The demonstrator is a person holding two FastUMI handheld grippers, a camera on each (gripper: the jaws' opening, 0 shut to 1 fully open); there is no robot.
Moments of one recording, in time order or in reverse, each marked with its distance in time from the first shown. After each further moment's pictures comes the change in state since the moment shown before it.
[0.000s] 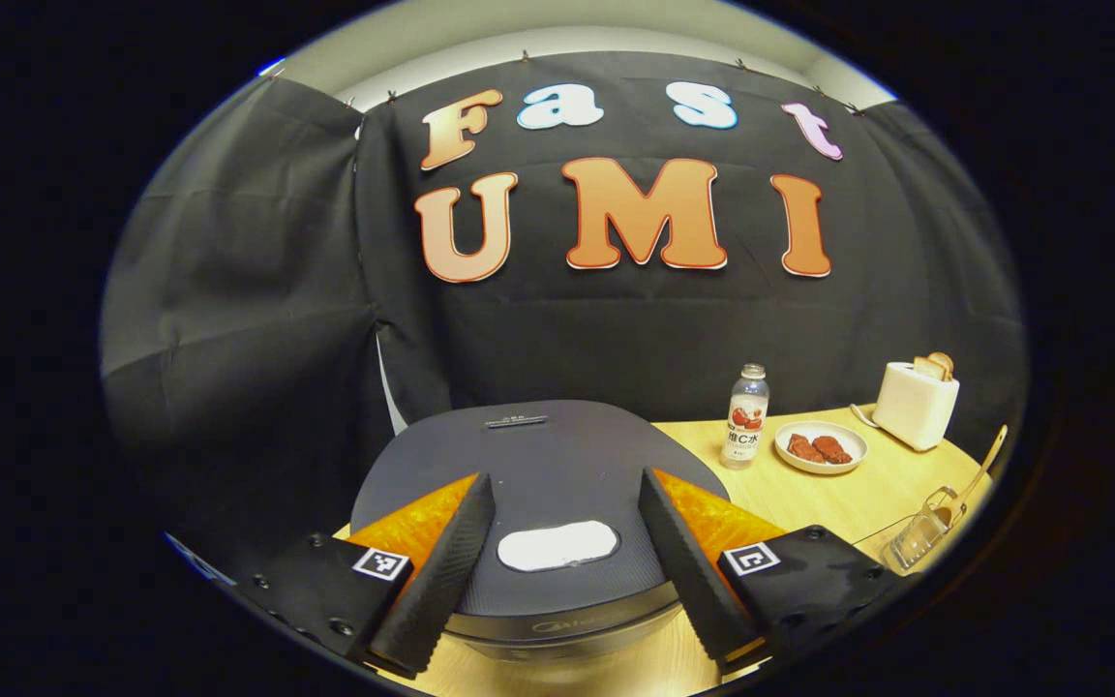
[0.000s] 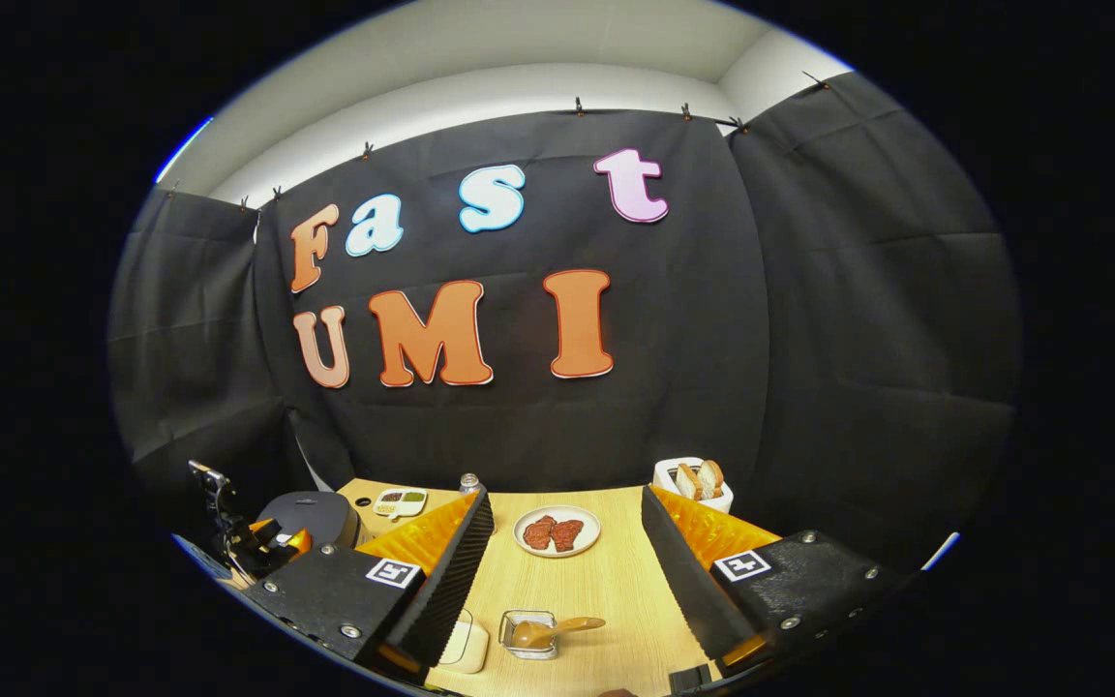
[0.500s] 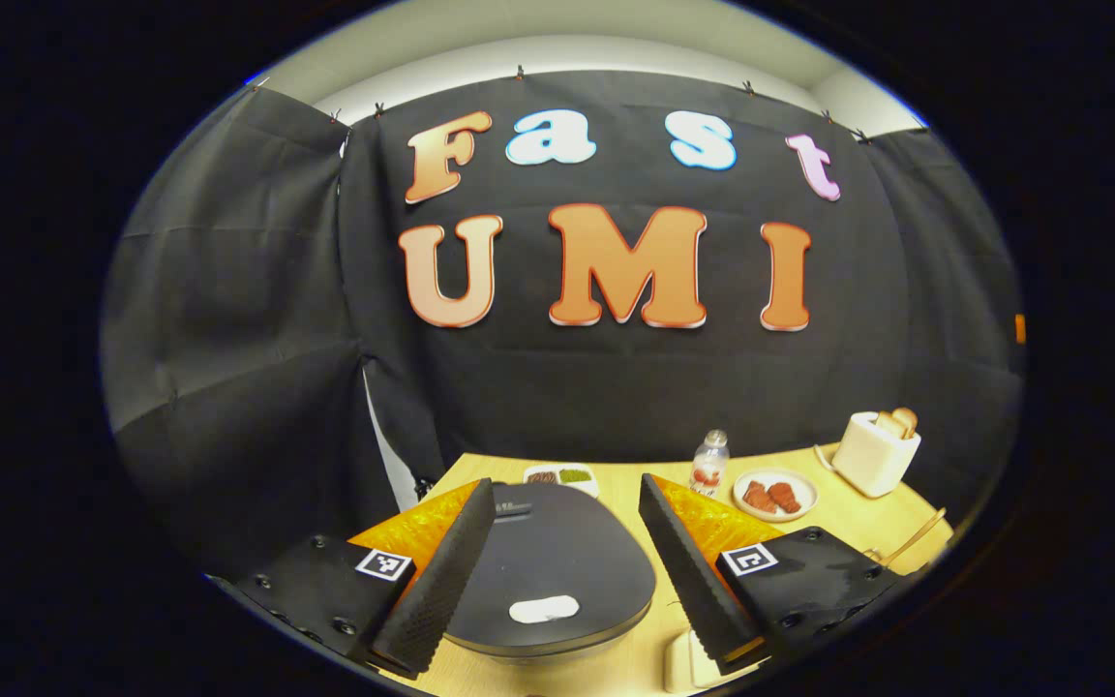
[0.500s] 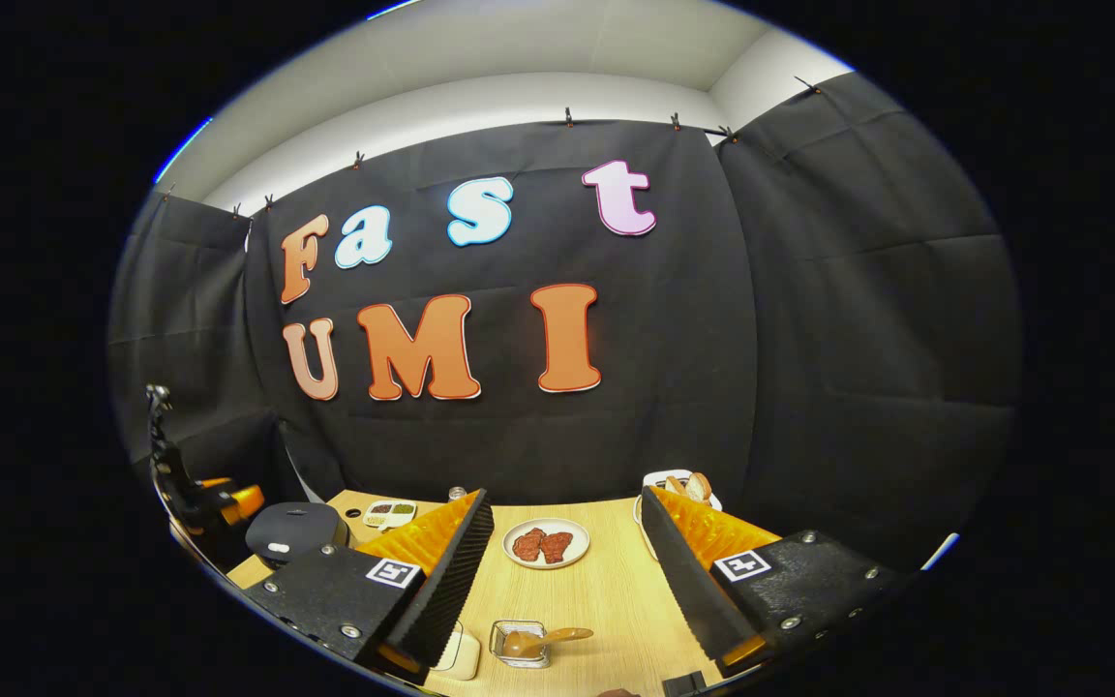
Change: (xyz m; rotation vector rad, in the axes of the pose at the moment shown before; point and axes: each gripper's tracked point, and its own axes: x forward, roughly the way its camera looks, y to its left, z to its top) left arm -0.060 -0.007 0.166 -0.078 -0.098 -0.077; right arm 0.004 -0.012 0.016 0.006 -0.036 -0.025
